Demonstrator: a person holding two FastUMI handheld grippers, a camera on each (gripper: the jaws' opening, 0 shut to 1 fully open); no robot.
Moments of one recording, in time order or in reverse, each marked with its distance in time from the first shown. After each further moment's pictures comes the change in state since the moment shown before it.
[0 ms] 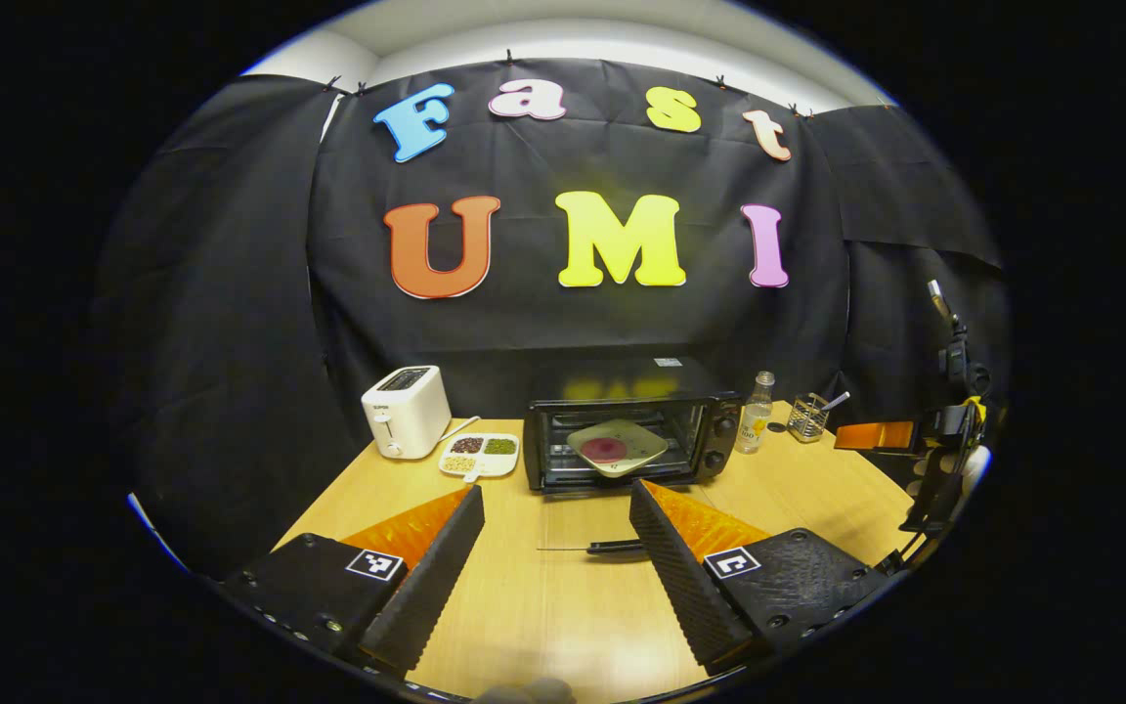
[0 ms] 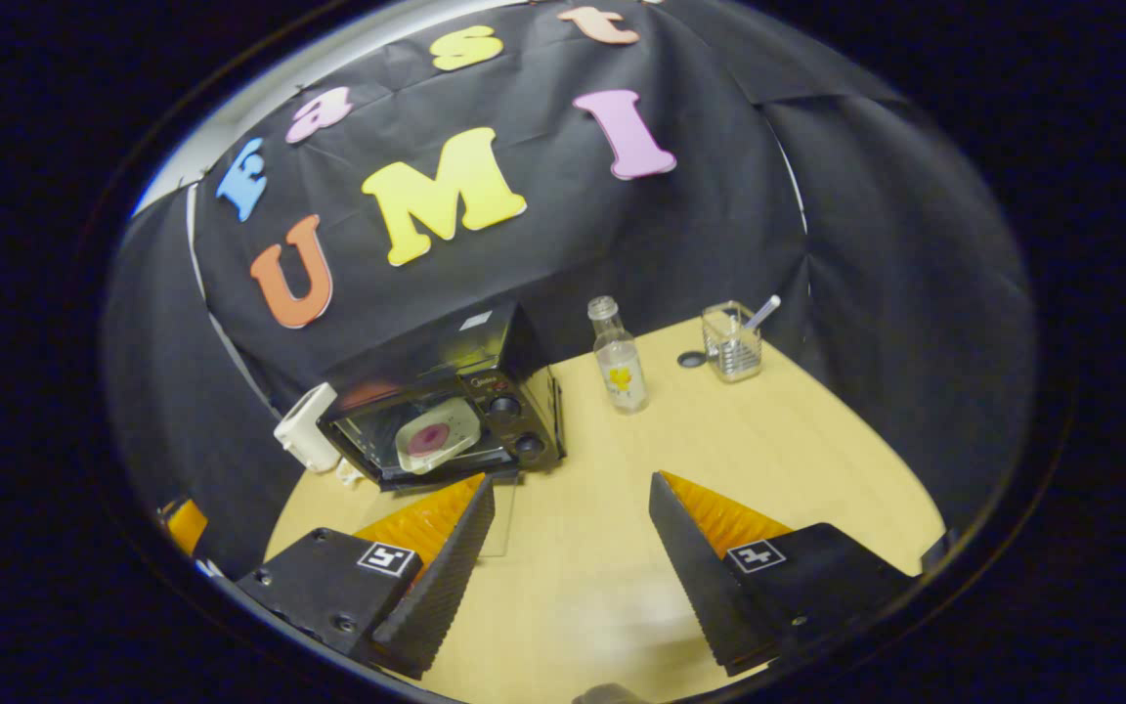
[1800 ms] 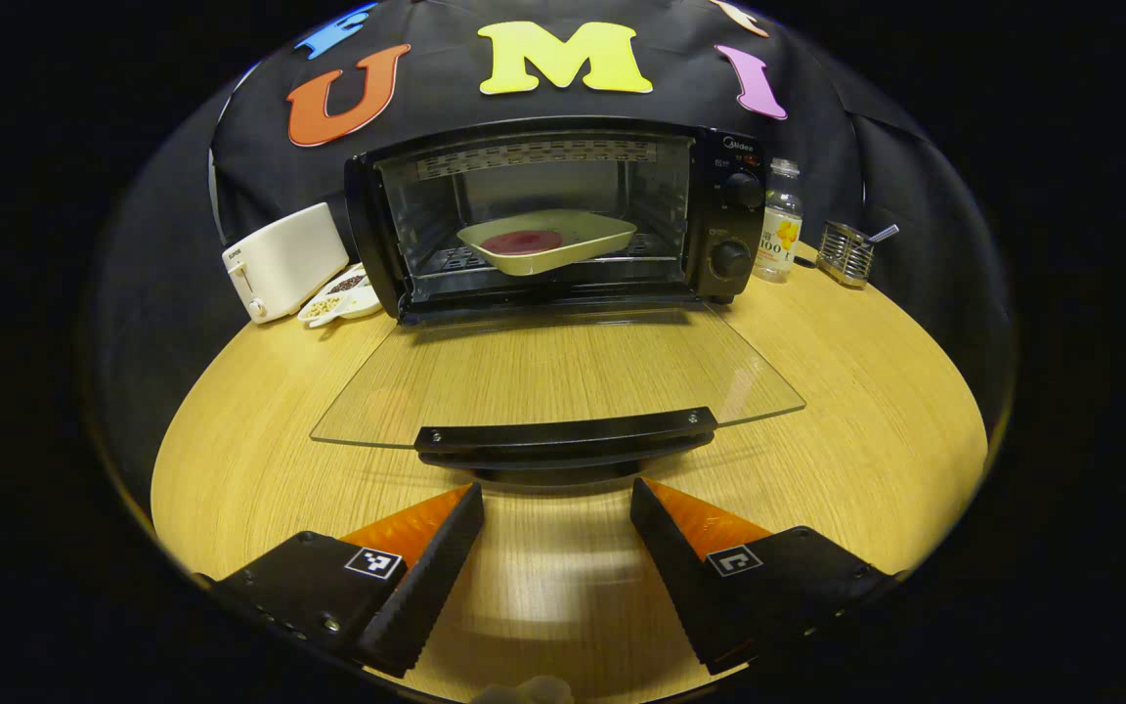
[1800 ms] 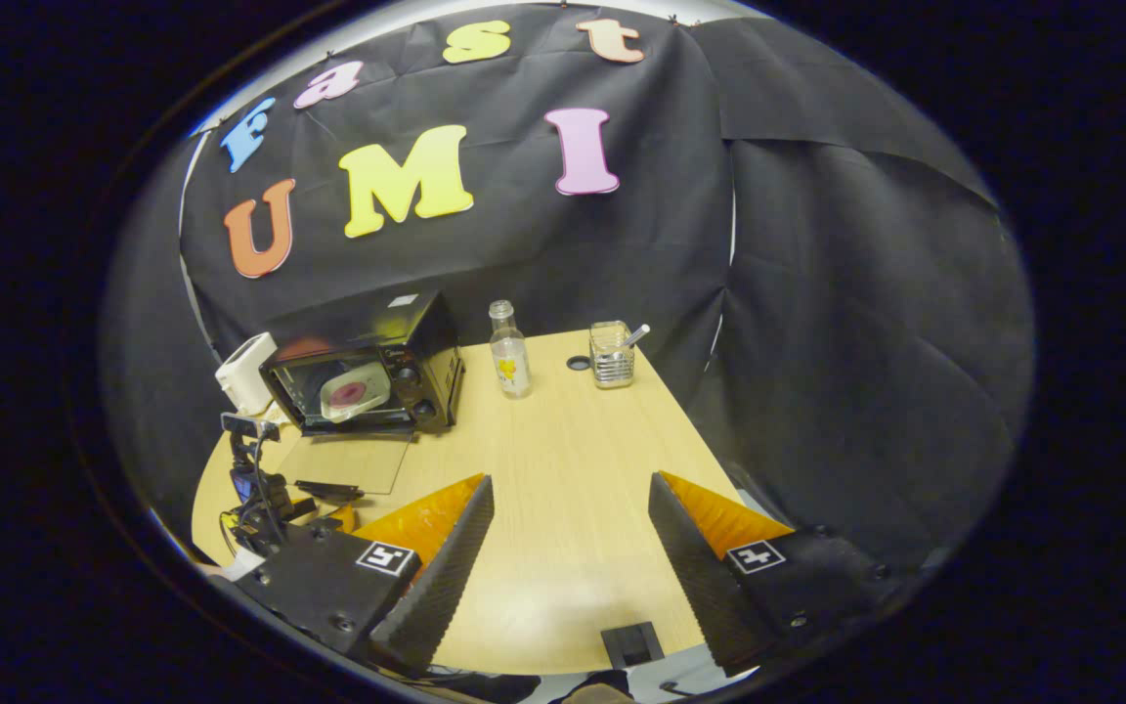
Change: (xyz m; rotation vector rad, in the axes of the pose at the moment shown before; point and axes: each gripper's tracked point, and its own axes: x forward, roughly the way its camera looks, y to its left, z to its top) left arm 0.170 -0.083 -0.217 0.066 0.399 -0.046; right arm -0.098 -0.088 0.013 -0.097 0.080 -0.230
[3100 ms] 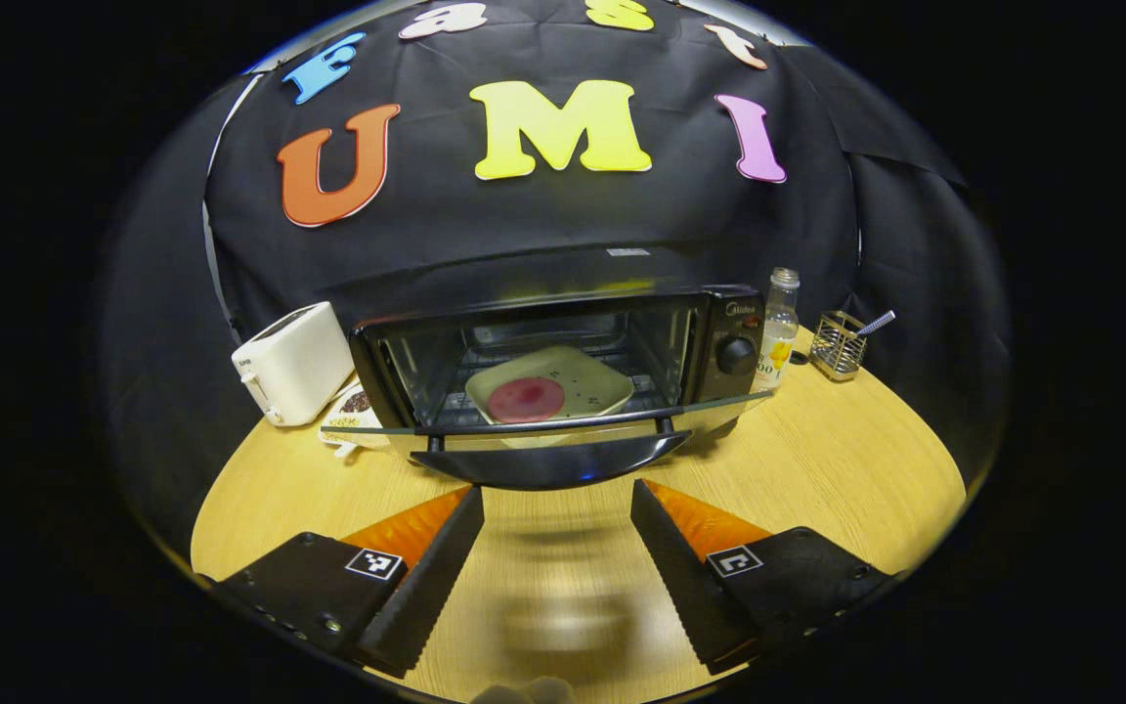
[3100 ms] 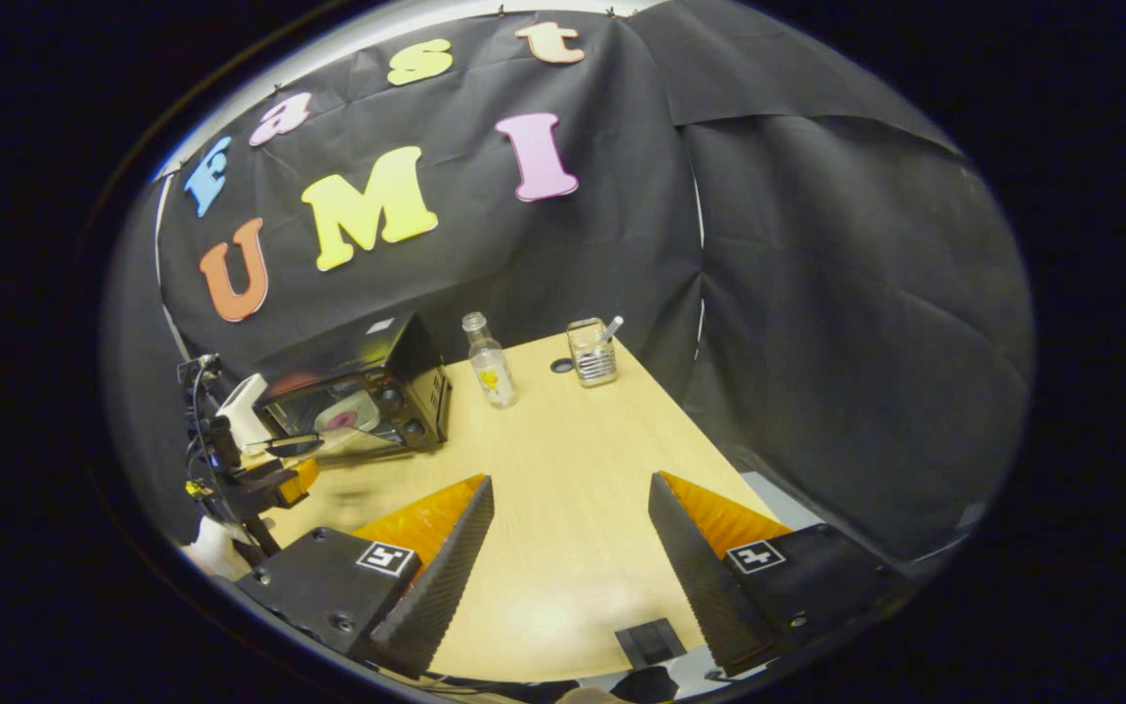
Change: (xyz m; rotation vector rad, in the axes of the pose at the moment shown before) left arm -0.028 0.009 0.142 0.026 -0.196 0.007; right arm 0.006 -0.022 -0.009 0.145 -0.028 -0.007
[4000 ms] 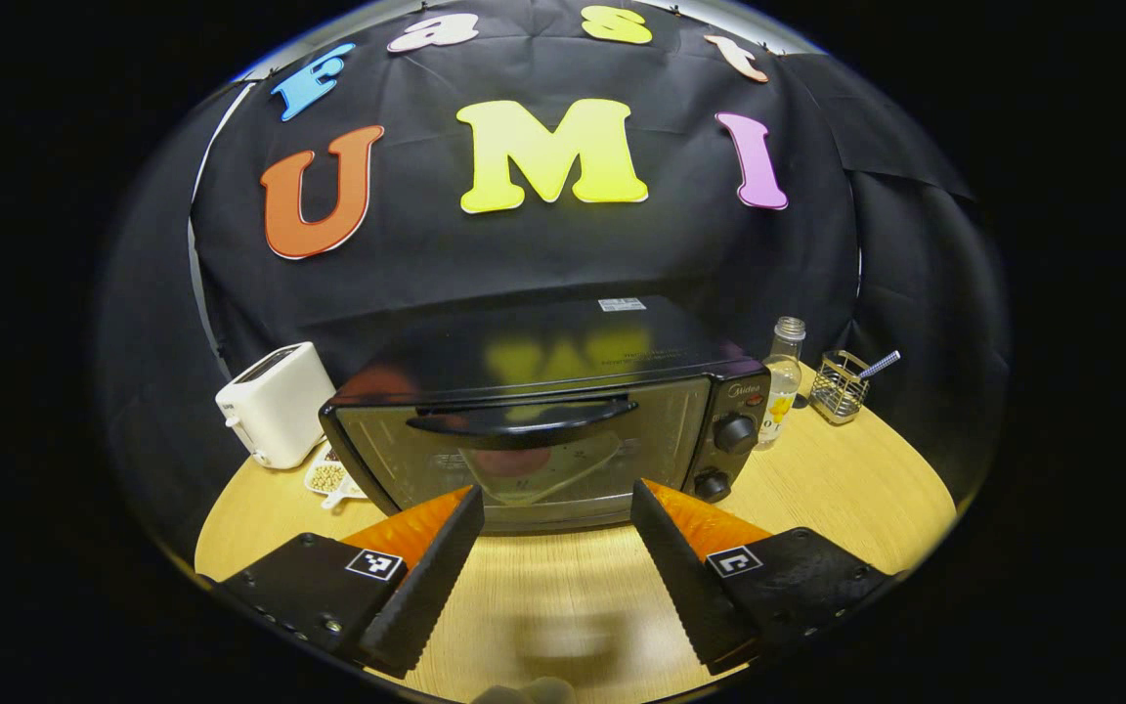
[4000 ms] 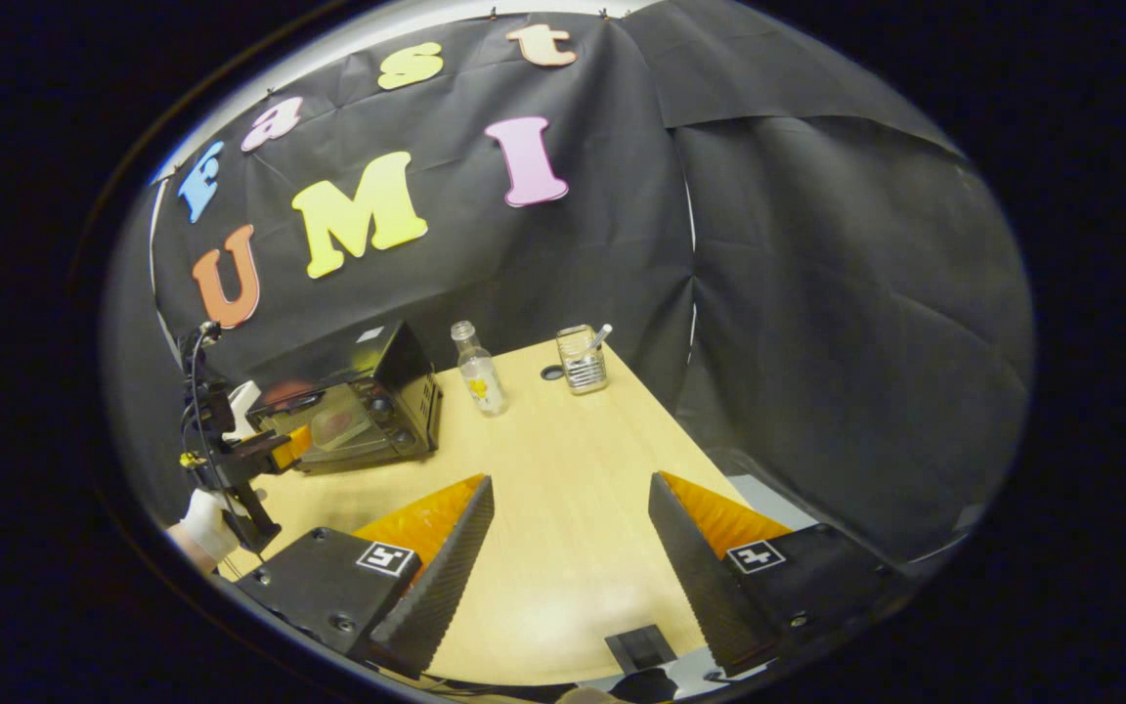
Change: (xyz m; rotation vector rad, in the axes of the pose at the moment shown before) left arm 0.027 -0.012 0.048 -0.008 -0.056 -0.027; right arm 0.002 -0.009 0.010 0.001 -0.011 -0.018
